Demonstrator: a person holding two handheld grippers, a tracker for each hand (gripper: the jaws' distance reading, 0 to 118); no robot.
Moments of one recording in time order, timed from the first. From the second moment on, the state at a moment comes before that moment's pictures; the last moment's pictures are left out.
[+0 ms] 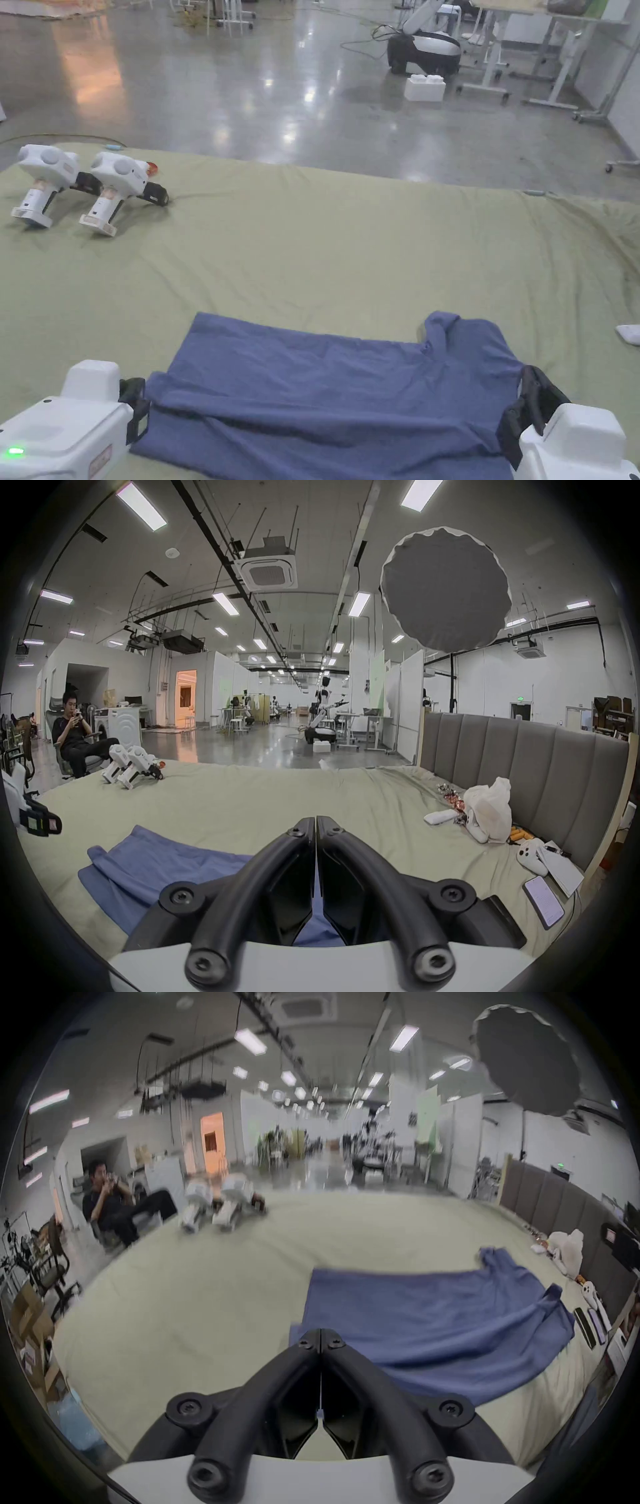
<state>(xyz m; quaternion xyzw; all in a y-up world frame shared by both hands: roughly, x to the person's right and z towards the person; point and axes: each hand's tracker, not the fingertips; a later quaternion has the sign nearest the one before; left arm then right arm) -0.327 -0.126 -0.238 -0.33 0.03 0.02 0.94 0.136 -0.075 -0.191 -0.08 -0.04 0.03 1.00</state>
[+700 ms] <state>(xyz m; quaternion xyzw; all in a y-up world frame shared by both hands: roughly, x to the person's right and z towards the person) -0.300 -0.168 -0.280 -0.54 0.01 0.00 0.84 0.159 -0.103 -0.185 -0.17 -0.06 0.04 0.98</state>
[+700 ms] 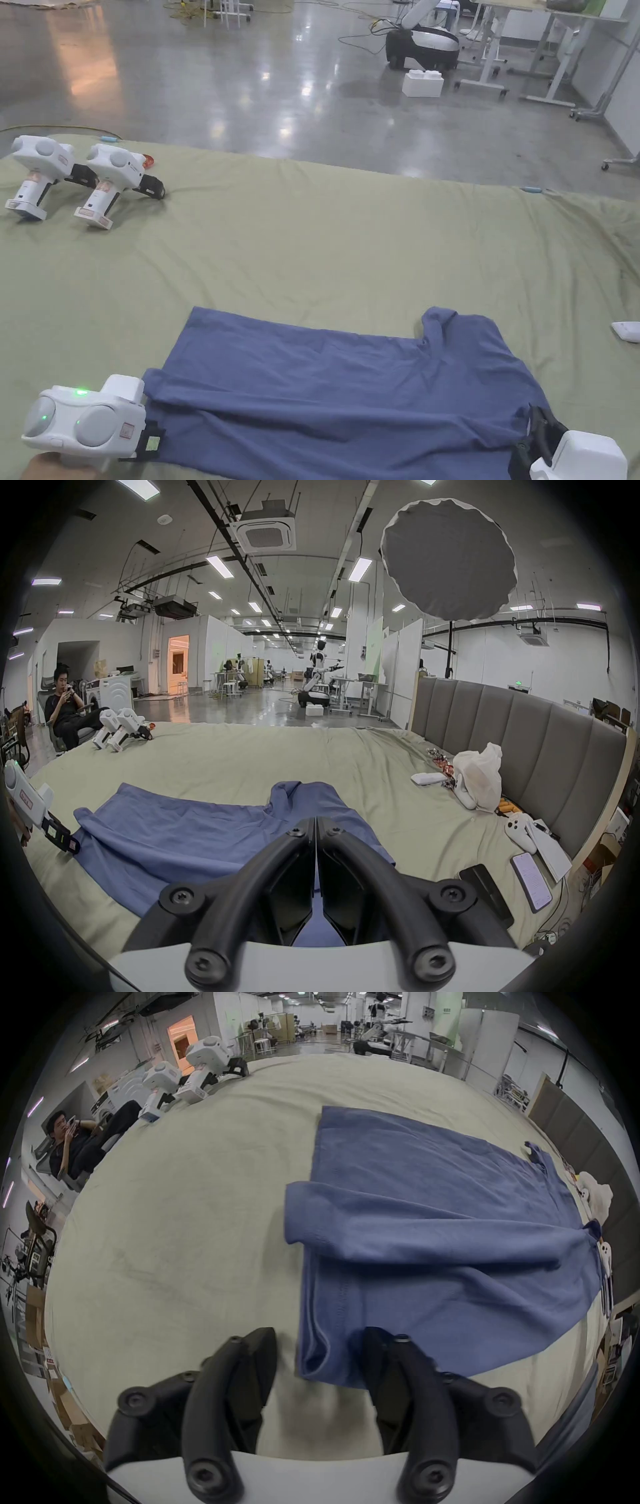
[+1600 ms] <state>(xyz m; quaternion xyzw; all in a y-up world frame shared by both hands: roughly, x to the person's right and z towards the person) -0.312 -0.152 -0.226 -0.46 -0.02 0.02 0.89 0.261 -0.210 -0.245 -0.48 -0.01 -0.01 0.88</state>
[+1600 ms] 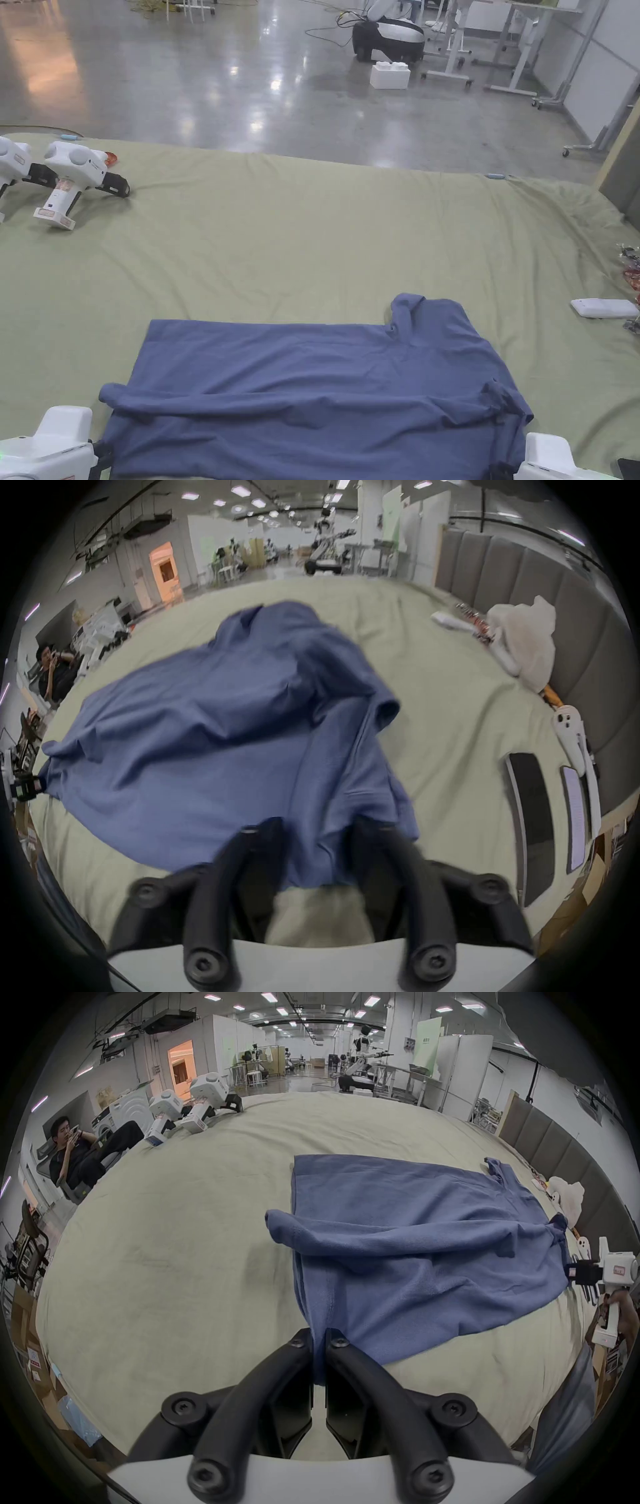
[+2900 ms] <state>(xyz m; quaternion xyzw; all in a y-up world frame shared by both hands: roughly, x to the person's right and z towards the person) -0.313 -0.155 -0.164 -0.49 0.00 0.02 0.87 0.234 -0.161 -0.137 -0.46 -0.05 0.06 0.89</state>
